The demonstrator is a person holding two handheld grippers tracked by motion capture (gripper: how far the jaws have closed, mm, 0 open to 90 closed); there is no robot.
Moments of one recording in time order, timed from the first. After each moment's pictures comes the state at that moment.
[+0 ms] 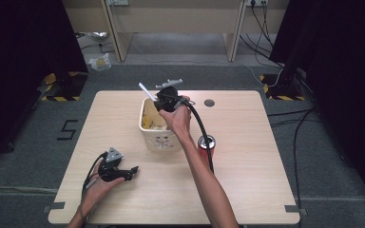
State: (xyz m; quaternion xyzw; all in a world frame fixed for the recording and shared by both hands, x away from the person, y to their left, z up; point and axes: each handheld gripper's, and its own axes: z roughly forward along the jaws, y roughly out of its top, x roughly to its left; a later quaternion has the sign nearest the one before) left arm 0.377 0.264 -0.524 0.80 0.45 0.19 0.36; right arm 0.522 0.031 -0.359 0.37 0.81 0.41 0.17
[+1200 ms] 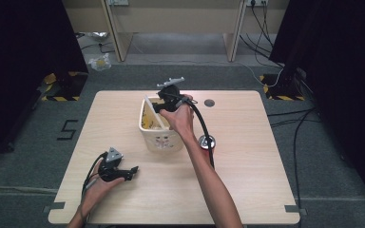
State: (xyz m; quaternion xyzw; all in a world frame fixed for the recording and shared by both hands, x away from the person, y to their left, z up) left arm 0.377 0.264 -0.523 0.80 0.44 0.19 0.36; right arm 0.514 0.024 -0.344 0.38 0.81 0.41 0.17
